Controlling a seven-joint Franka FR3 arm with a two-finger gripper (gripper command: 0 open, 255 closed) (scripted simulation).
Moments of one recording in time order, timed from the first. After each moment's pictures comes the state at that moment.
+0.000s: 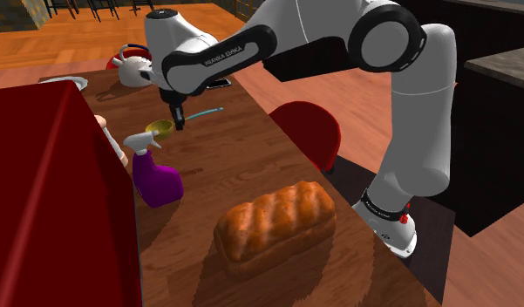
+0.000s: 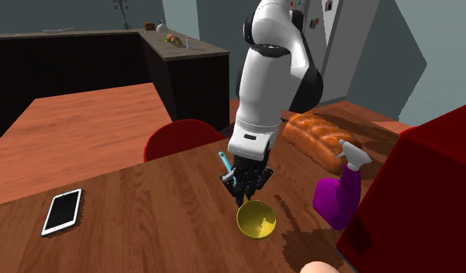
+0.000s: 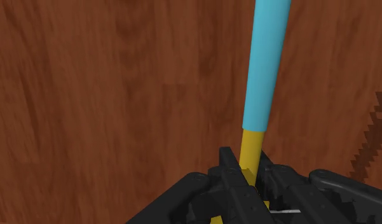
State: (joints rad) arm 0.29 0.41 0.16 -1.59 -0.17 2.16 -0.61
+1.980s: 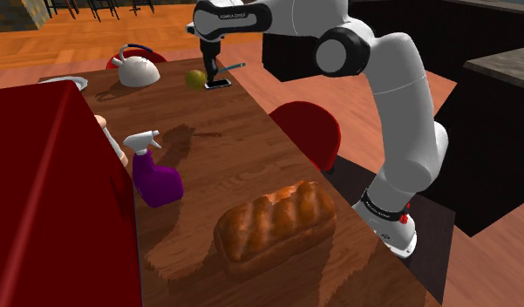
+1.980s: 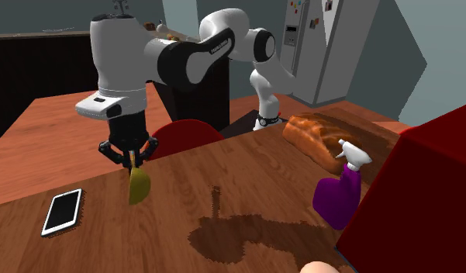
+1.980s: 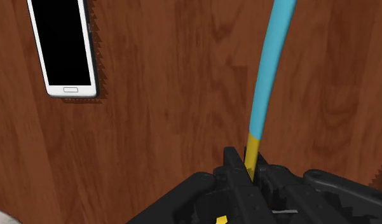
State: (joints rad) arm -0.02 0.66 0.08 -1.09 -0.06 1.93 -1.08
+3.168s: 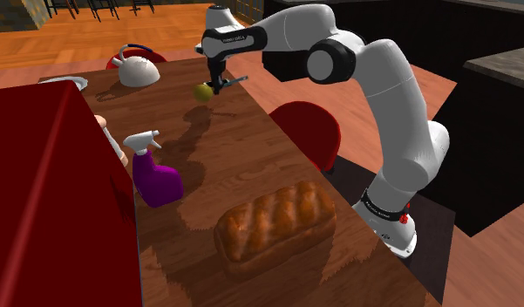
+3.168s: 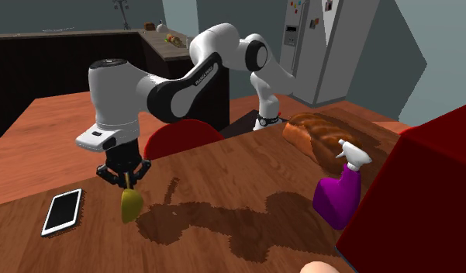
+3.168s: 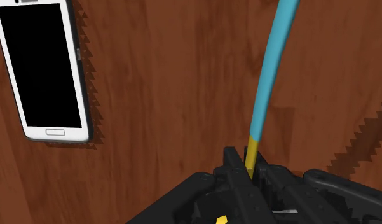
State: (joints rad) arm -0.07 0.77 0.07 -1.10 -0.05 2.06 -1.13
